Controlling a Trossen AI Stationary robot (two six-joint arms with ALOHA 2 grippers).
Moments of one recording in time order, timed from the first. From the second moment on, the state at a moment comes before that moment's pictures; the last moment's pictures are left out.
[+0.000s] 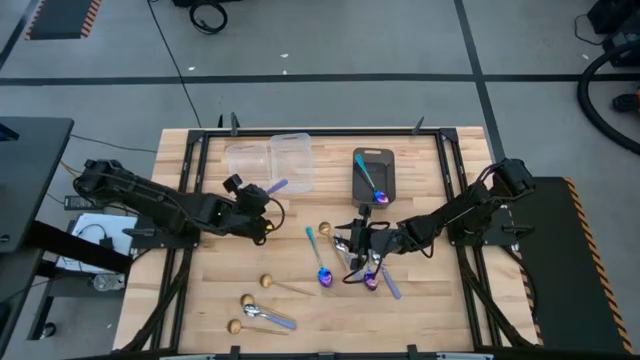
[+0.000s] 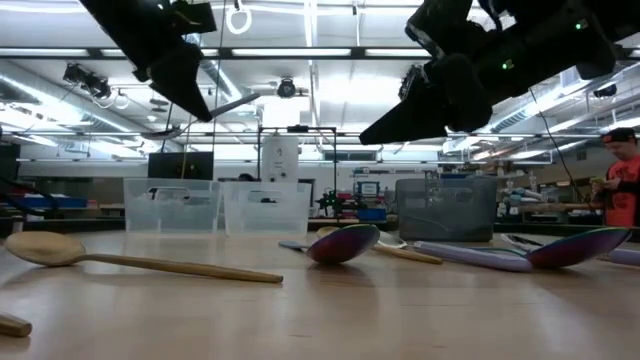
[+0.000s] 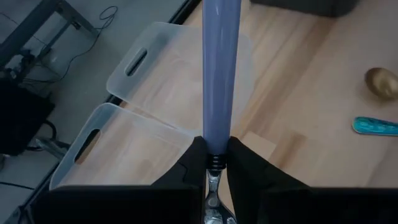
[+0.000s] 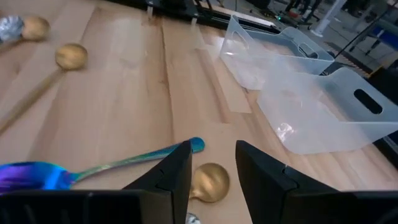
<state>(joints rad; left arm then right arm) -0.25 1.26 0.87 -0.73 -0.86 -0.56 0.33 1.63 0.66 0.50 0.59 -0.06</state>
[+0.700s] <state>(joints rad) -0.10 1.18 0.70 -0.56 -0.86 -0.46 0.25 1.63 0.66 0.53 0.44 -0.19</state>
